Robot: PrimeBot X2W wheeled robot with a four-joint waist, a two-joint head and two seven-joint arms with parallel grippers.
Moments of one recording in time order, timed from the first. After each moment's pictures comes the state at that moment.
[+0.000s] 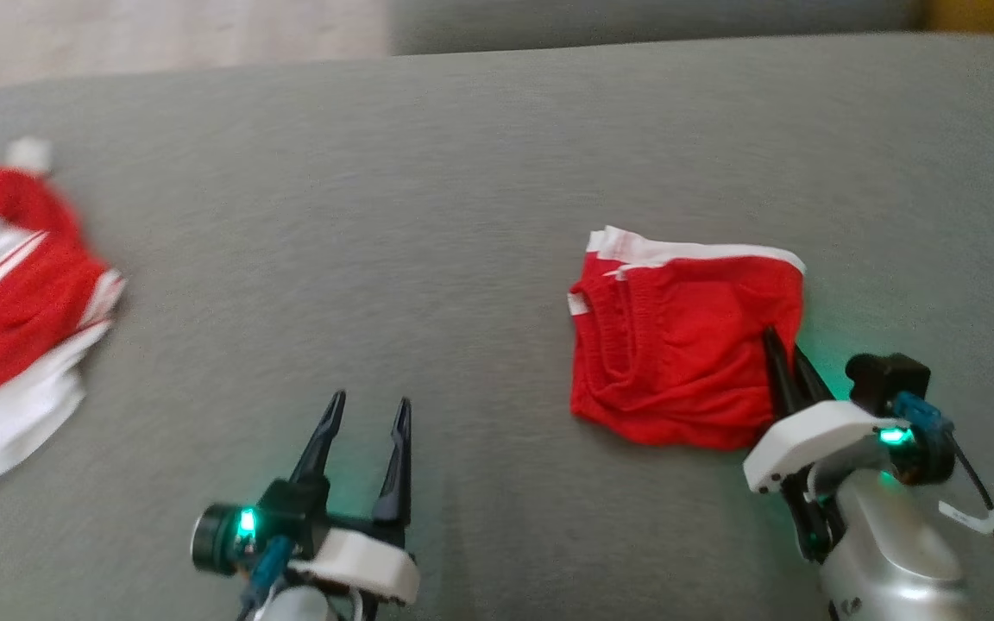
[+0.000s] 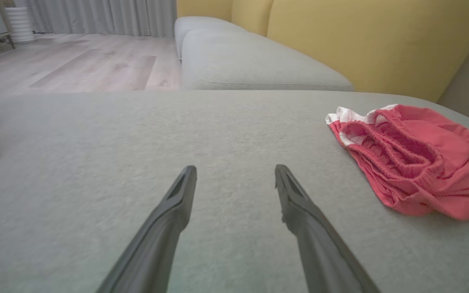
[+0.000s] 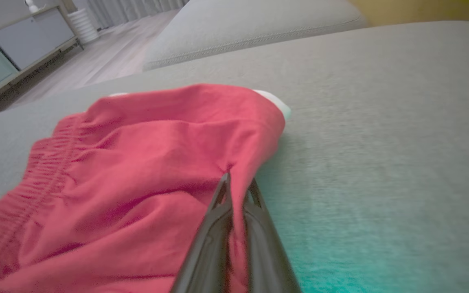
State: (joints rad) left arm -0.10 0.05 -0.39 0.38 -0.23 0.06 -0.26; right arm -0.38 -0.05 0.04 0.86 0.18 0.13 -0.25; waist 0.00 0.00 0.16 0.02
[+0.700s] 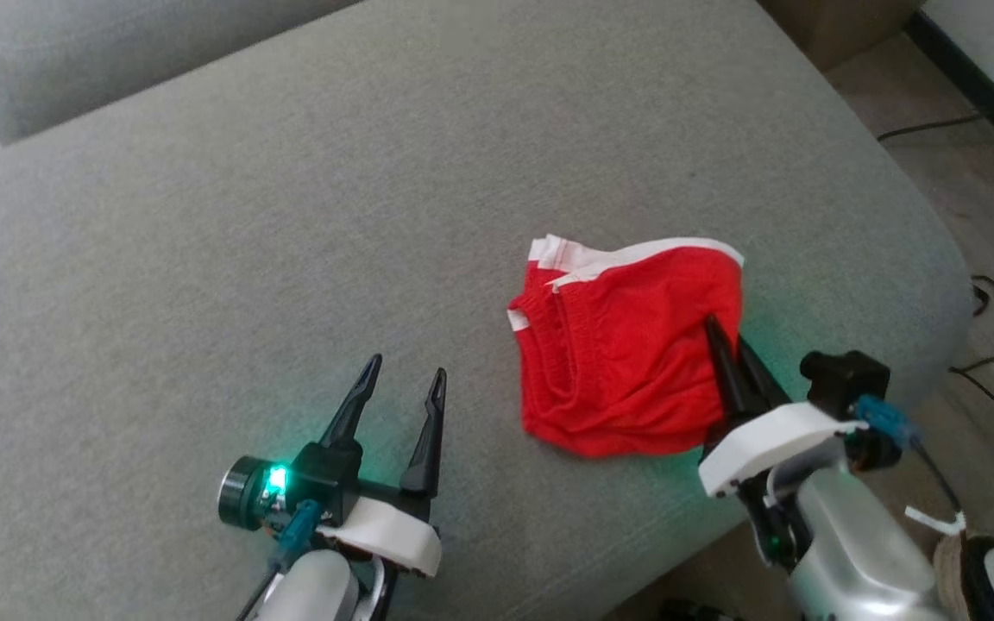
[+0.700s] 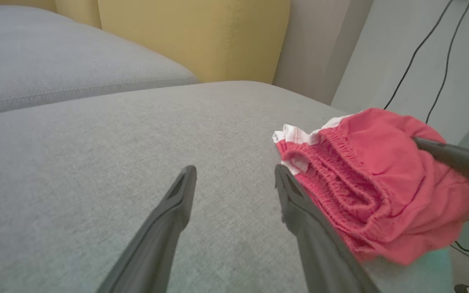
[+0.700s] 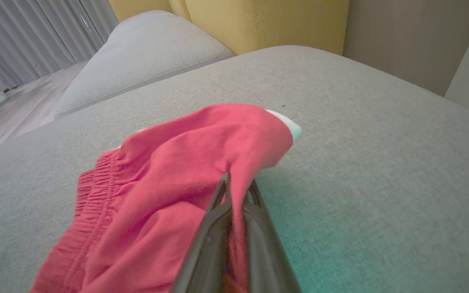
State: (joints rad) left arm -0.21 0.05 -0.45 0.42 -0.22 0.03 -0.26; right arm -0.32 -0.05 0.25 0.67 0.33 0.13 -0.25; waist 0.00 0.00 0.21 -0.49
